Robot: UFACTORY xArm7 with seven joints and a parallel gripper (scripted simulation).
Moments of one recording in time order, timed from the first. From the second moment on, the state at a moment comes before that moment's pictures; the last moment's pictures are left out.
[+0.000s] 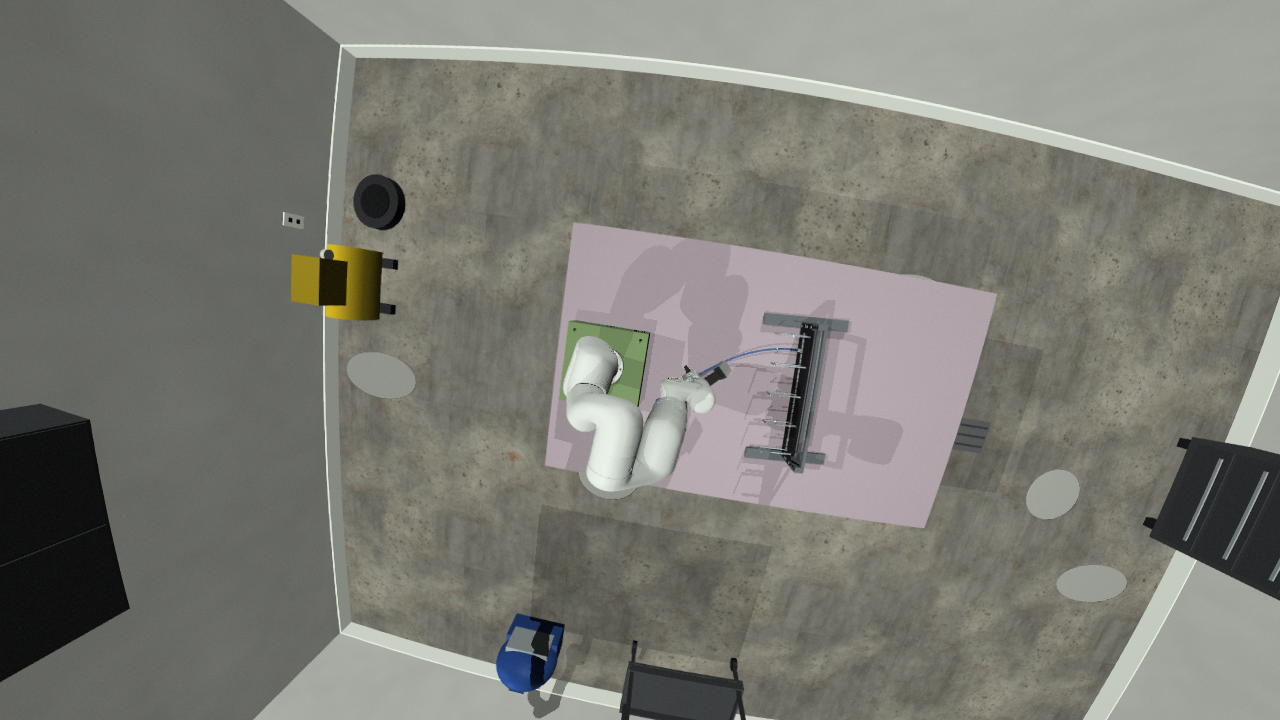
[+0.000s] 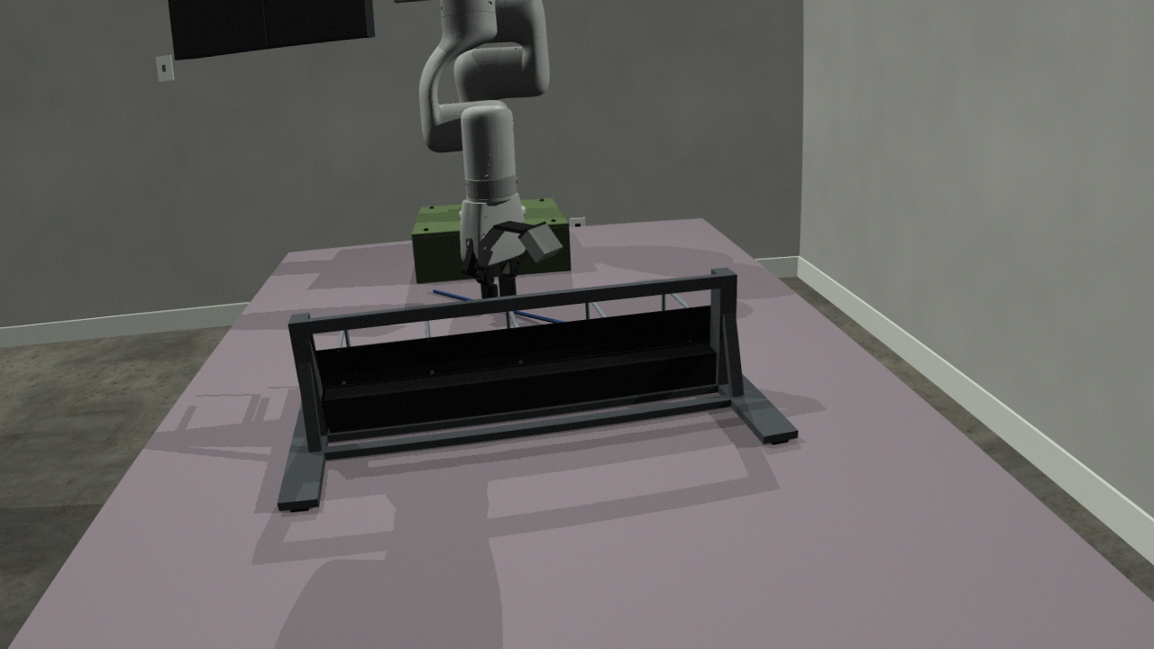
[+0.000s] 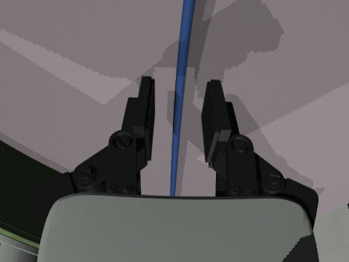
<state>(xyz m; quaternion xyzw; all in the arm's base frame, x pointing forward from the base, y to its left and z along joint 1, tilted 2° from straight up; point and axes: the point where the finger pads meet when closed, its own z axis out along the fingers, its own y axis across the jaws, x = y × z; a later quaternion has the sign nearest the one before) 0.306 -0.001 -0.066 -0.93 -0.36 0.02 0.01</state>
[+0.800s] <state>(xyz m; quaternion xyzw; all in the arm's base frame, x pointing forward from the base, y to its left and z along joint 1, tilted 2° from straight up) 0.306 0.000 -0.068 -0.93 -0.36 0.02 0.01</state>
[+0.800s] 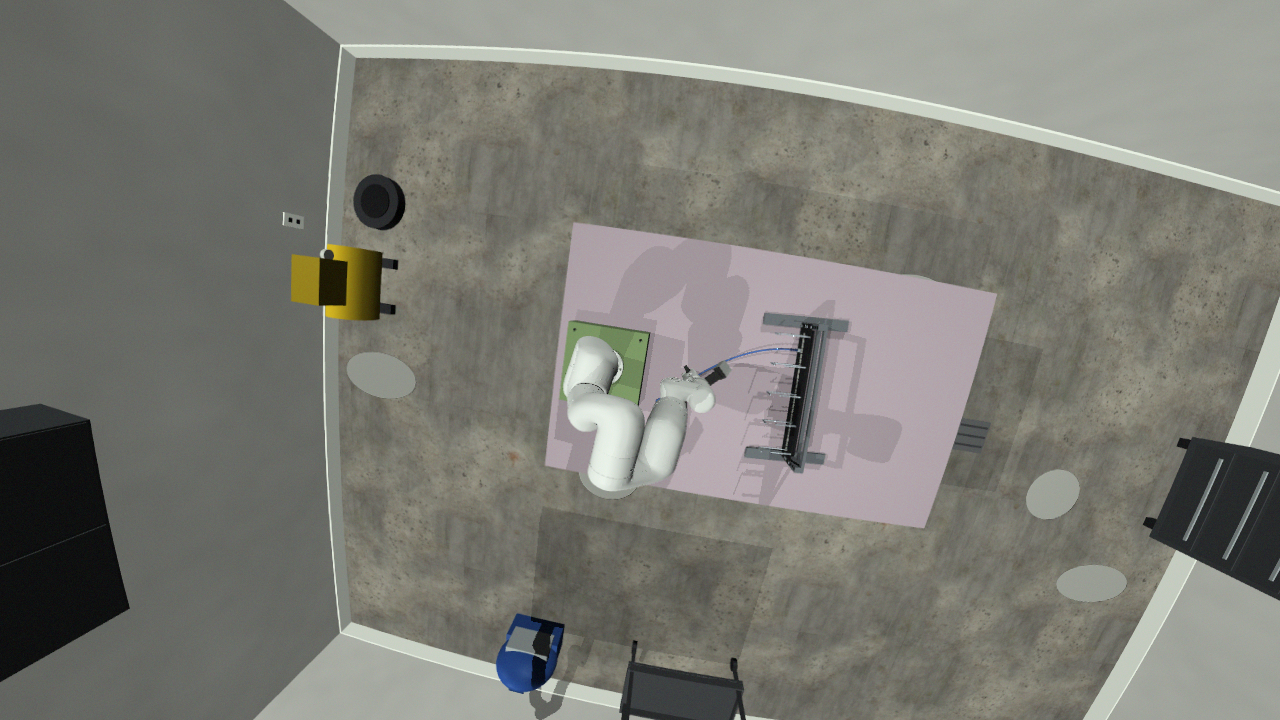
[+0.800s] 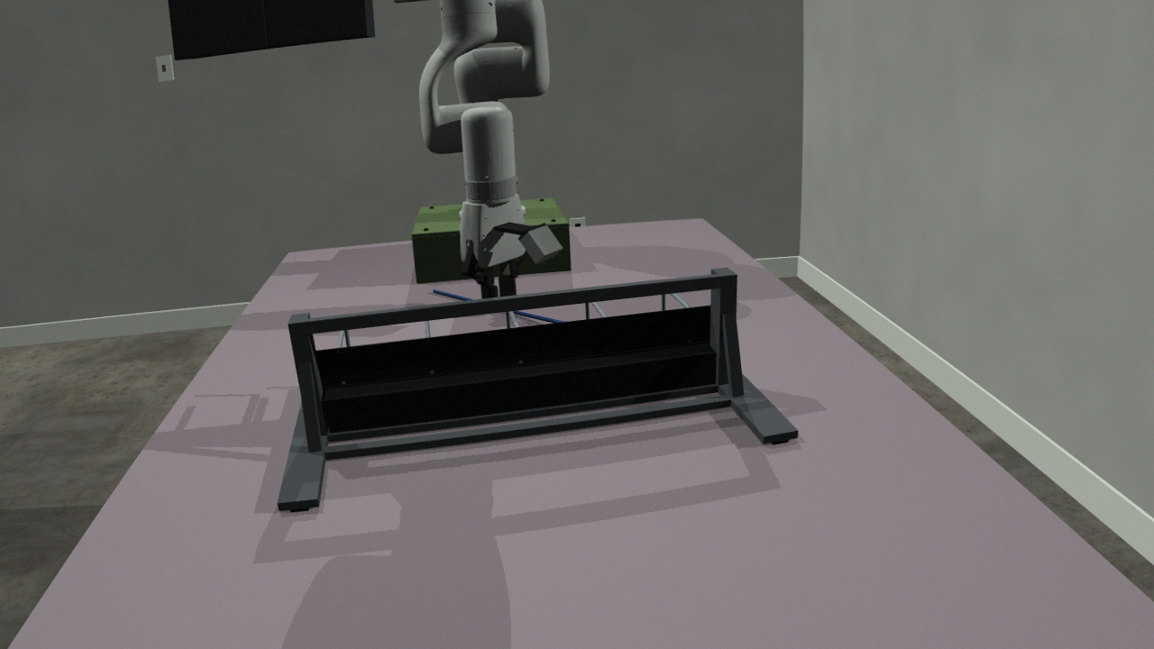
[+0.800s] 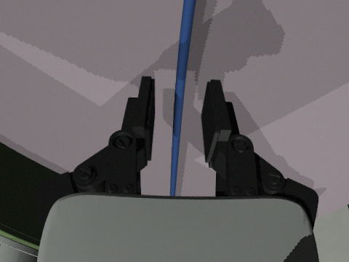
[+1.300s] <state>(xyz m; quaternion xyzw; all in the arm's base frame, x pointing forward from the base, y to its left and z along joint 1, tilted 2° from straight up) 0.306 0.000 -0.071 -0.93 -0.36 0.02 0.01</state>
